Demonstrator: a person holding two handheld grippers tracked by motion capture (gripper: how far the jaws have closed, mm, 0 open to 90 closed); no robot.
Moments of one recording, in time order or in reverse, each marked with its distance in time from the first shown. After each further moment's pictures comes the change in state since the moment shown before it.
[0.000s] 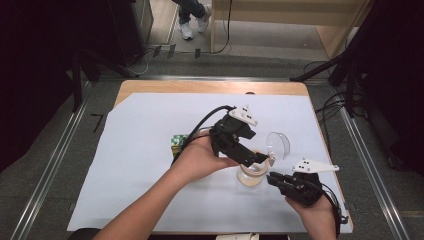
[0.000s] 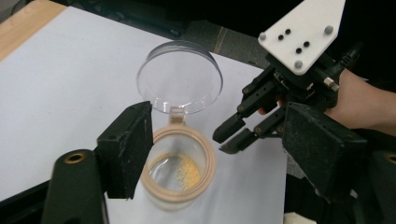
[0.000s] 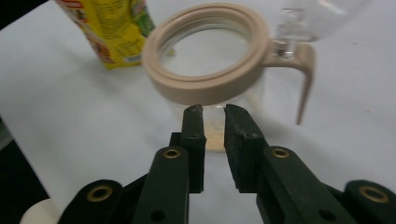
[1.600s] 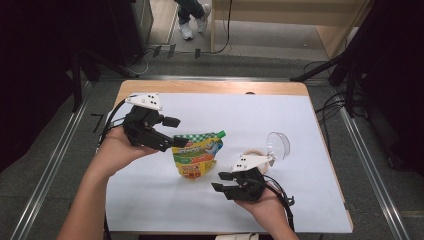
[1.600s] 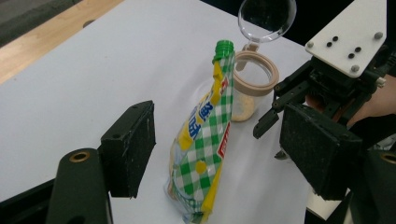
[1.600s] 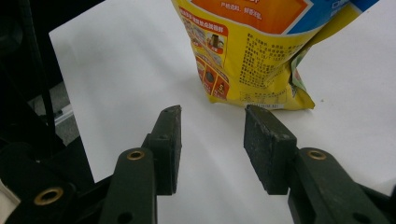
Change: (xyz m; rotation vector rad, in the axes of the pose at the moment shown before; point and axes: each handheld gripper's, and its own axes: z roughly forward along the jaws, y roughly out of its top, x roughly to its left) left arm 0.063 -0.102 -0.124 -0.054 0.097 -0.127; right arm 0.085 0.043 0.084 0.073 0.233 -0.188
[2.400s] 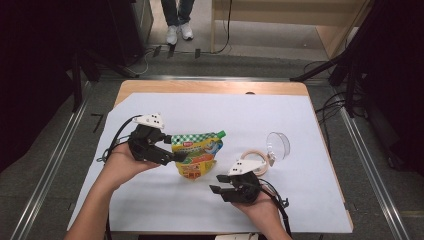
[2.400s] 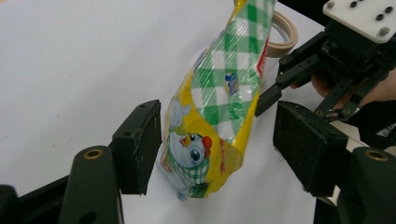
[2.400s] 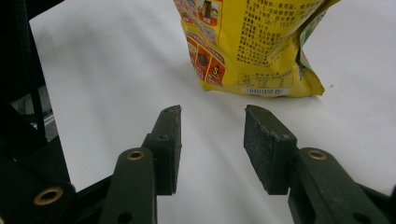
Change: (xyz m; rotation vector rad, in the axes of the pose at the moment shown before) left arm 0.011 -0.049 0.033 0.042 -0.018 -0.065; right arm -0.004 -0.016 0.021 0.004 -0.018 -0.003
